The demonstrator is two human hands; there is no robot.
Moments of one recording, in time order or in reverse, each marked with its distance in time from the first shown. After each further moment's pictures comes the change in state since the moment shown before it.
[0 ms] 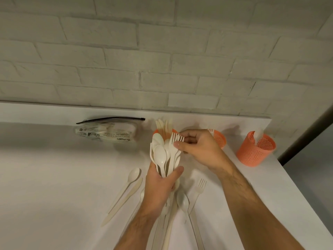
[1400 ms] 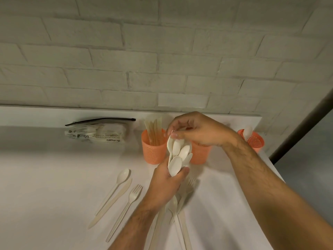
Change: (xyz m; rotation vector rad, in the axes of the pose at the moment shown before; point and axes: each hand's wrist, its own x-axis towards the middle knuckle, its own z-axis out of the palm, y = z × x) left_hand 0.005 -0.002 0.037 0.272 -0.228 0.025; right_hand 0.024 -0.038 -0.058 -0.265 -0.442 -0.251
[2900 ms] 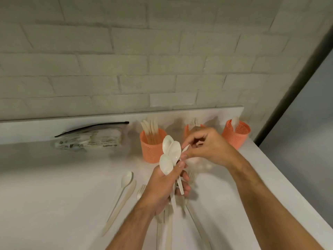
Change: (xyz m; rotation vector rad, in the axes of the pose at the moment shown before) left_hand -0.023 0.013 -0.036 -0.373 -0.267 -0.199; right_hand -0.055 -0.003 0.054 0.079 0.396 0.177
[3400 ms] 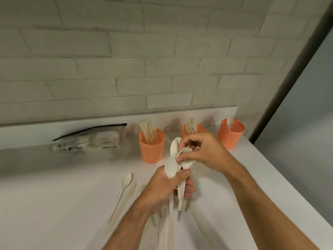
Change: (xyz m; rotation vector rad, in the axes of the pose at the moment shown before) left_hand -0.011 0.007 -0.005 0.114 -0.126 -0.047; right_hand -0.018 -0.010 0.019 -0.037 0.047 -0.051
